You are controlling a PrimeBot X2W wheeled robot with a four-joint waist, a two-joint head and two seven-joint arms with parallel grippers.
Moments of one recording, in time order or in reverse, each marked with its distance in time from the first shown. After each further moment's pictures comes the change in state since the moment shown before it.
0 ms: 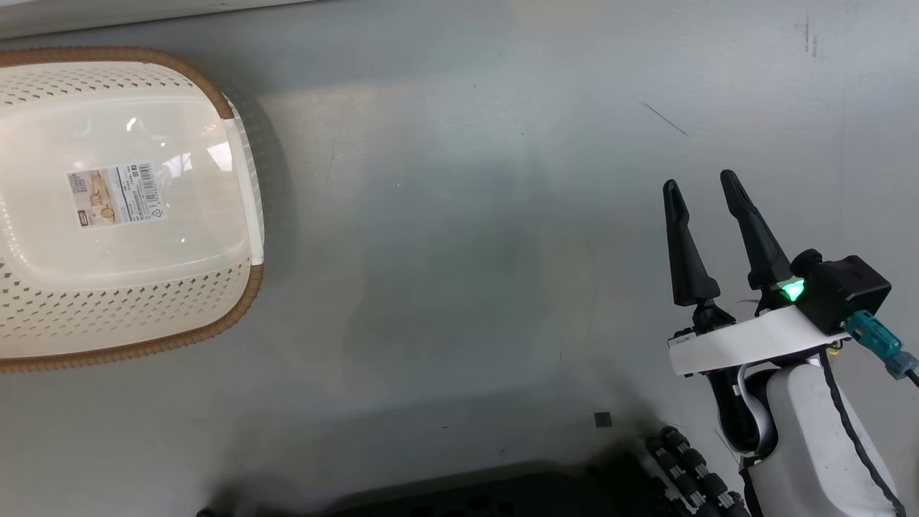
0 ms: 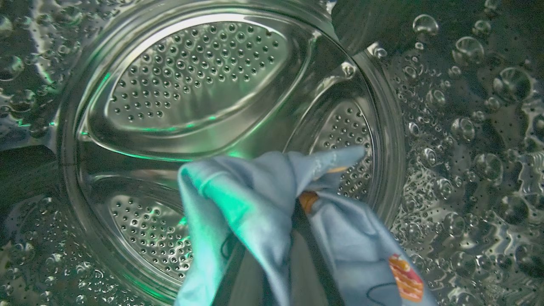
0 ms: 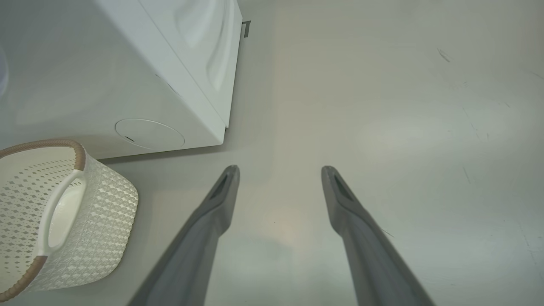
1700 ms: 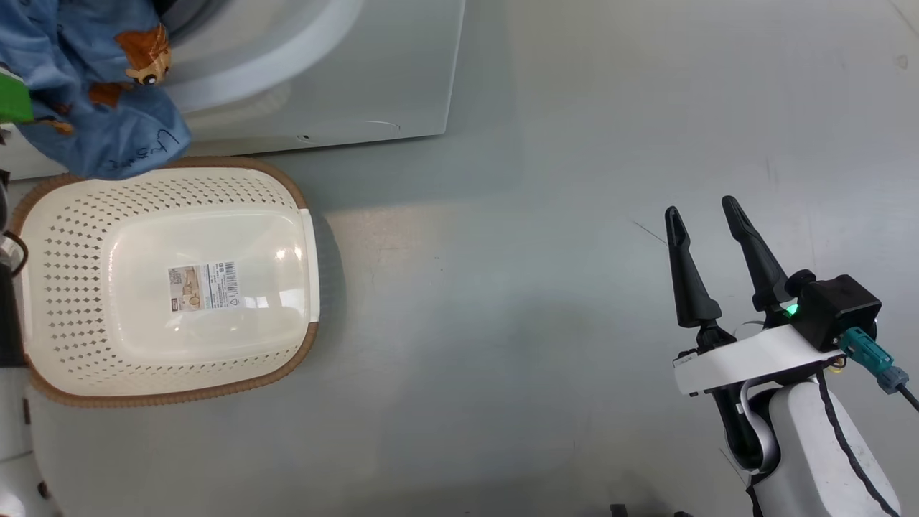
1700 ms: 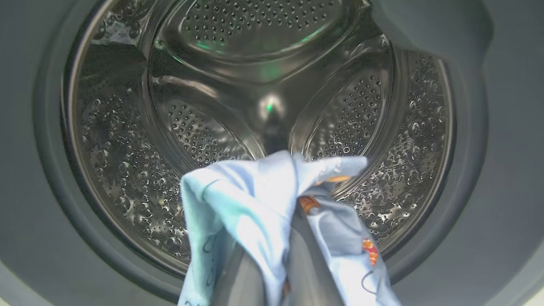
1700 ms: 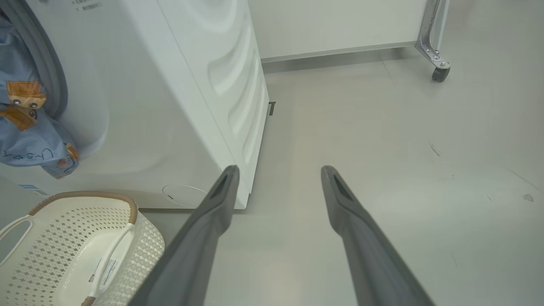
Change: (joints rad) left arm 0.591 -0.141 0.172 -0.159 -0.133 0.001 0.167; right arm 0.034 -0.020 -0.001 0.023 -0.037 0.000 0.000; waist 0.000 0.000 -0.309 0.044
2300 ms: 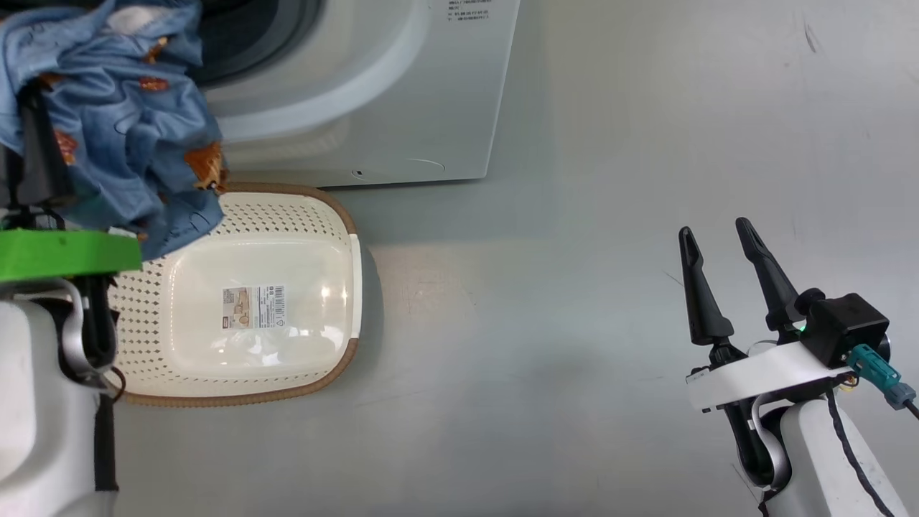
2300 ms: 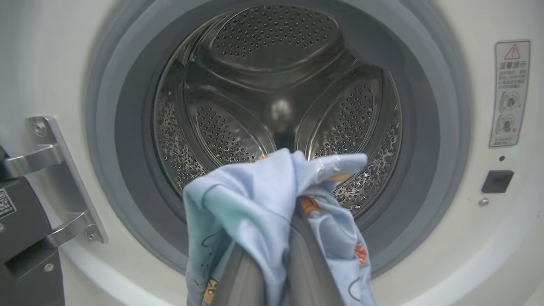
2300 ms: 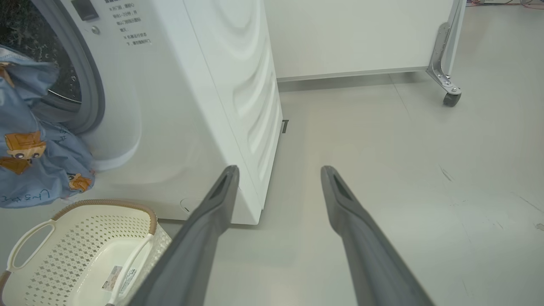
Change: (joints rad) left arm 0.336 -0.109 0.005 -0.160 0.023 0.004 -0.122; right arm 0.045 -0.017 -0.017 0.000 -0.007 0.000 0.000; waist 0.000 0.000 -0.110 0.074
